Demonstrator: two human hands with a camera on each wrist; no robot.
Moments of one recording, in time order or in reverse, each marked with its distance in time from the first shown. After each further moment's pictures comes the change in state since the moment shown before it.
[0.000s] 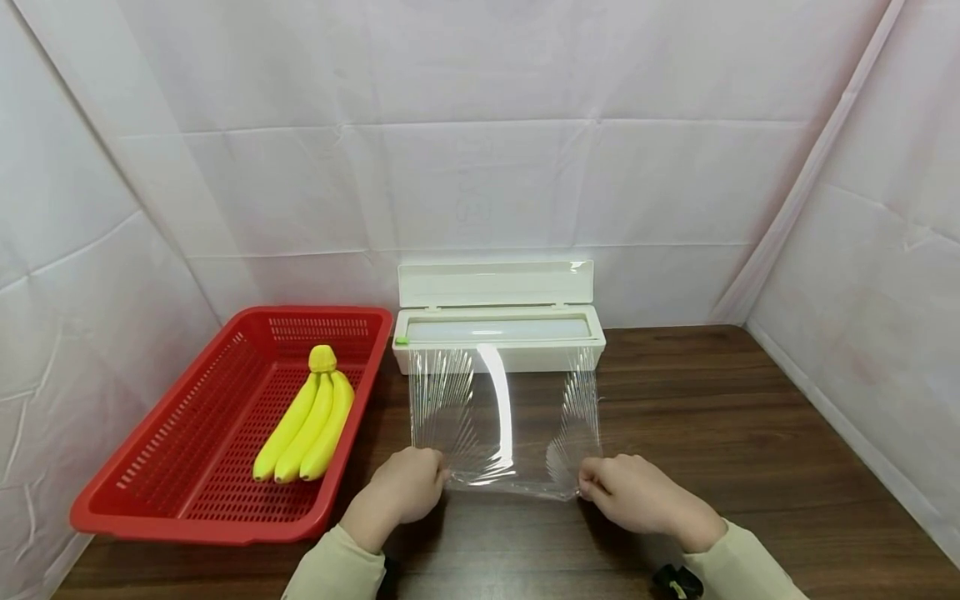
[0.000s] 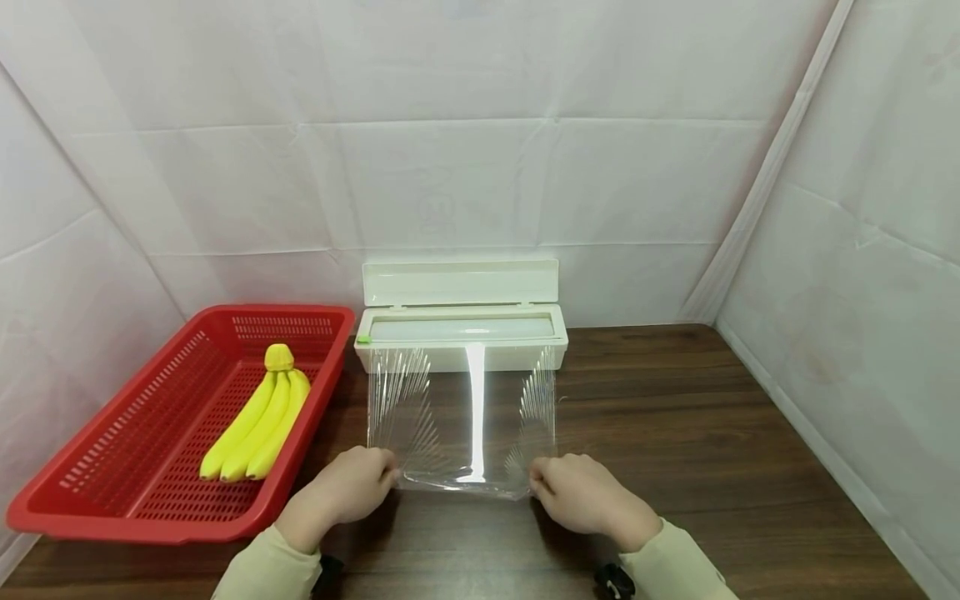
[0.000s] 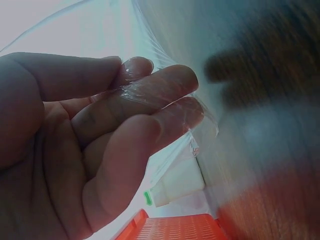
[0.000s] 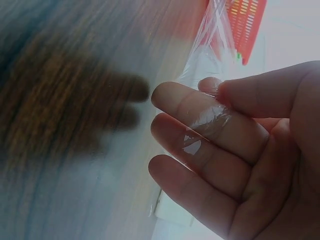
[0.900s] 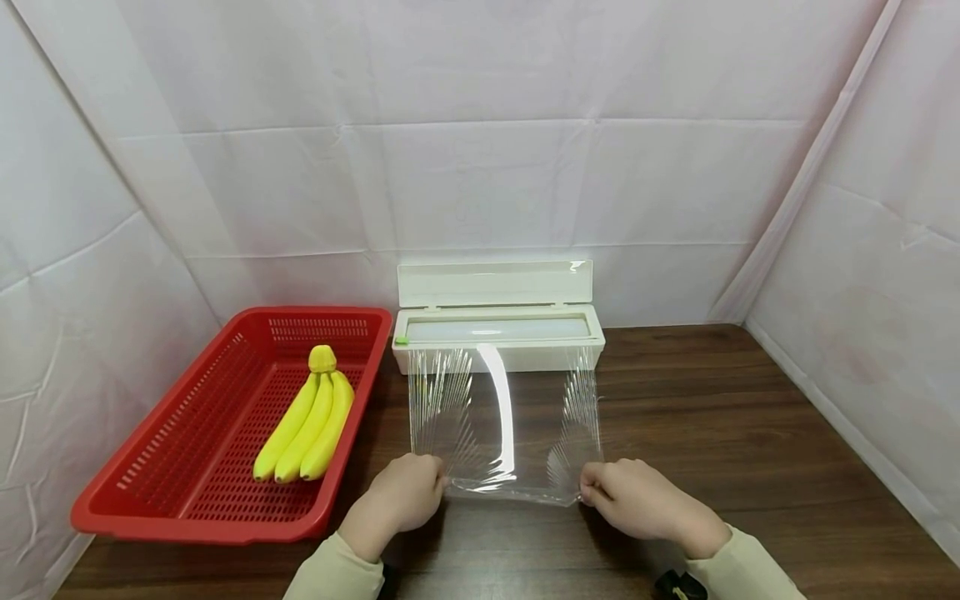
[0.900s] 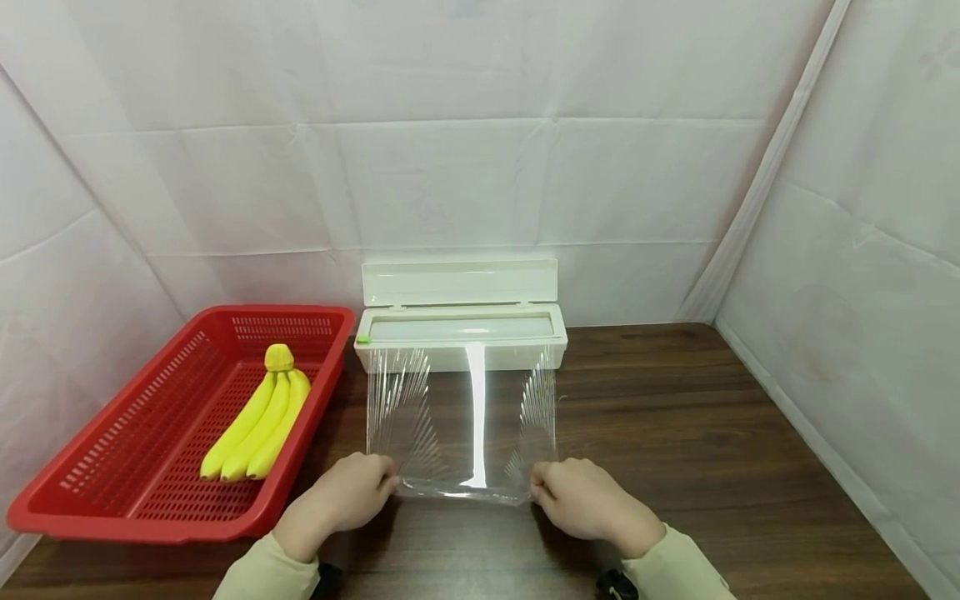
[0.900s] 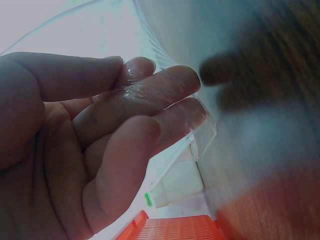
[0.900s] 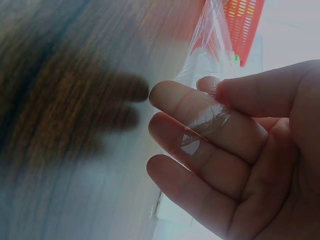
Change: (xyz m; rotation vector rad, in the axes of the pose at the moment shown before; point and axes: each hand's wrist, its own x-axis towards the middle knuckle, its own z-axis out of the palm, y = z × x) left_hand -0.008 0.002 0.002 -0.004 0.005 0.012; right_hand -0.007 -0.001 0.002 -0.016 0.031 -0.020
